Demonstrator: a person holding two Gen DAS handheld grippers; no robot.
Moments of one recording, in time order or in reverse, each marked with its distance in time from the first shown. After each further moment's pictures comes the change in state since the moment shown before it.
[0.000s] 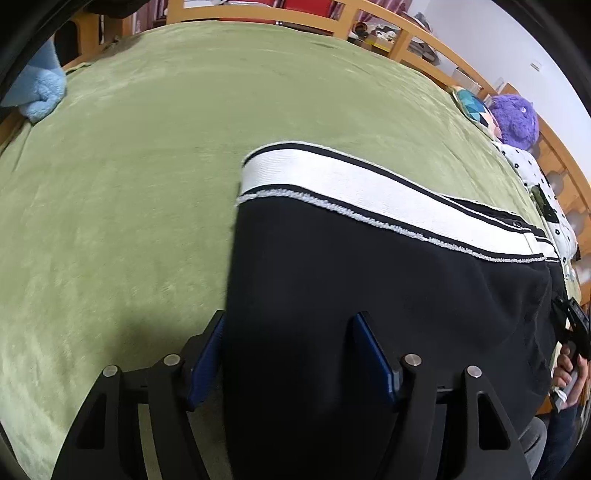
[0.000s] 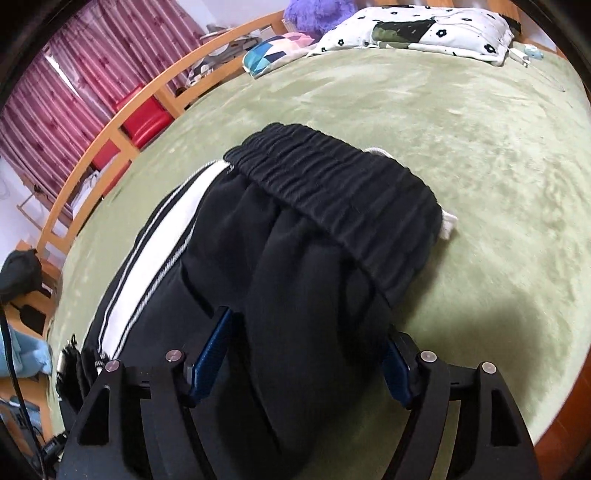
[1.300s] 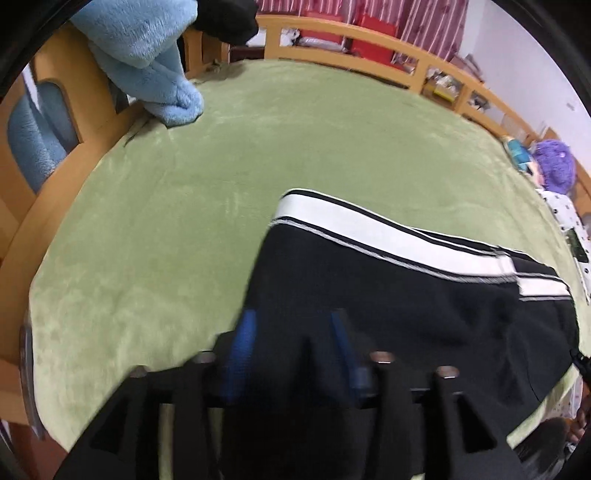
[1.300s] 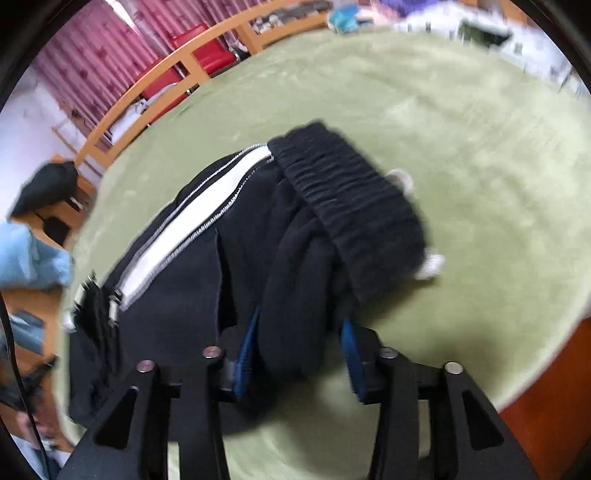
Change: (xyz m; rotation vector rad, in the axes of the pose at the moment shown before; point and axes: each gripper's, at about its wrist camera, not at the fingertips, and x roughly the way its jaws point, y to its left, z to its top) left arm -0.131 0.123 -0.038 -0.104 -0.158 0.204; right arm -0.079 0.134 -0.118 -0.270 0.103 0.016
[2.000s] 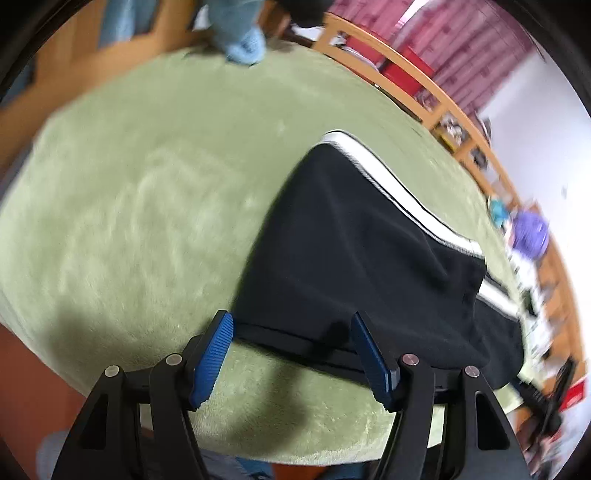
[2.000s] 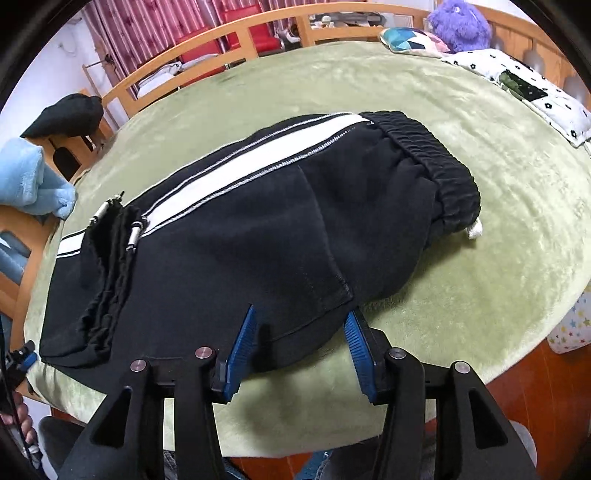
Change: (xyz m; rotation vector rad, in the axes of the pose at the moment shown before) left arm -0.002 0.084 -0.098 -0.348 0.023 -0.226; right arm -0.009 0.064 -0.054 -0.159 0.044 0.001
